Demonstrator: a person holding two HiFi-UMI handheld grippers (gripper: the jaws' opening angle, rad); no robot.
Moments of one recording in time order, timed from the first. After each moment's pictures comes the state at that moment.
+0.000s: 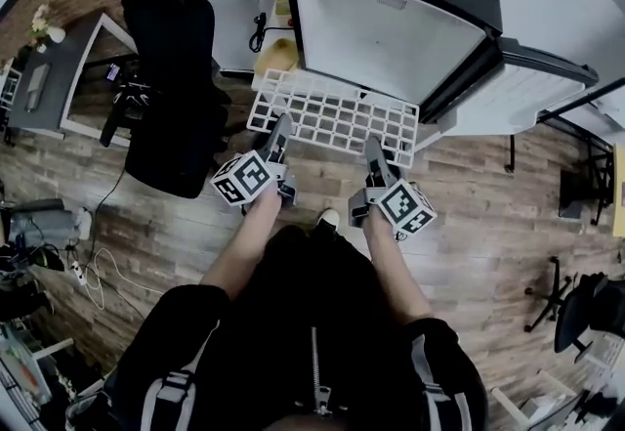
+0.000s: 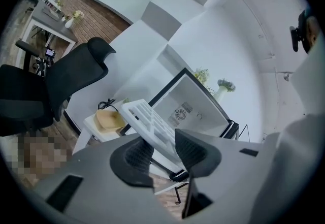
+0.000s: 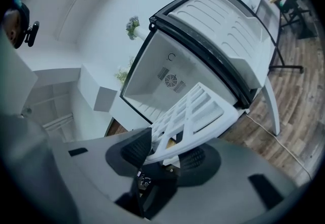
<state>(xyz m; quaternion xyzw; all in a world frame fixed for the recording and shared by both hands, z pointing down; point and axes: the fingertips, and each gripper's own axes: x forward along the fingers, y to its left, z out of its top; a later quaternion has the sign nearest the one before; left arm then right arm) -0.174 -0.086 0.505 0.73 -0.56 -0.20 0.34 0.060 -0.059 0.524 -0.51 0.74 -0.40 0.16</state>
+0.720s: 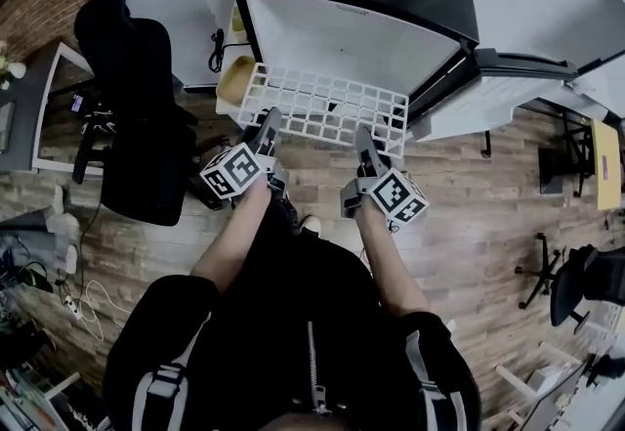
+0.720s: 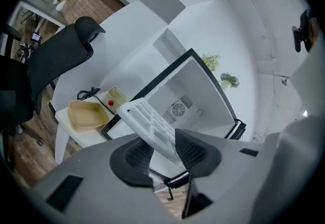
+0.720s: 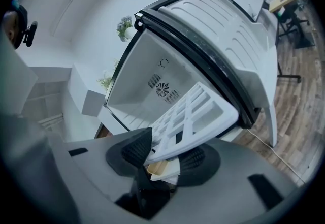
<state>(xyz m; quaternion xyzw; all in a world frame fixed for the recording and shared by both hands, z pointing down) -0.133 -0.179 0.518 0.75 -0.51 -0.19 0.37 0.096 -0.130 0.530 -0.55 0.72 -0.39 0.17</state>
